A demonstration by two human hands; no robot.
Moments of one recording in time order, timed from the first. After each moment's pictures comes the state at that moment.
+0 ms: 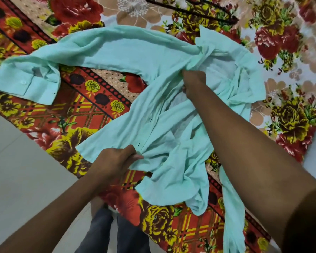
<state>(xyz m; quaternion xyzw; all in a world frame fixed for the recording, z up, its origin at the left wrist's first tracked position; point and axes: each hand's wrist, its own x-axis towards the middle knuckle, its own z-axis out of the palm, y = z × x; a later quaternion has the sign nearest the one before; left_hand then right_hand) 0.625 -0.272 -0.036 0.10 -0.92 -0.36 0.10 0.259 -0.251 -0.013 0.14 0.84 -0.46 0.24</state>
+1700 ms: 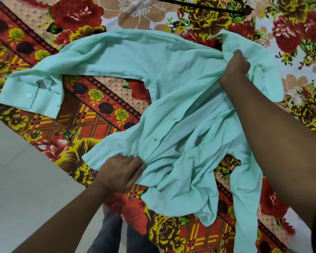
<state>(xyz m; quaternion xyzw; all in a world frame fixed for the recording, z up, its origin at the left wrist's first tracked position) 0.618 -0.279 -0.049 0.04 -0.95 -0.28 0.10 0.154 -0.225 -0.003 0.21 0.78 -0.59 0.07</state>
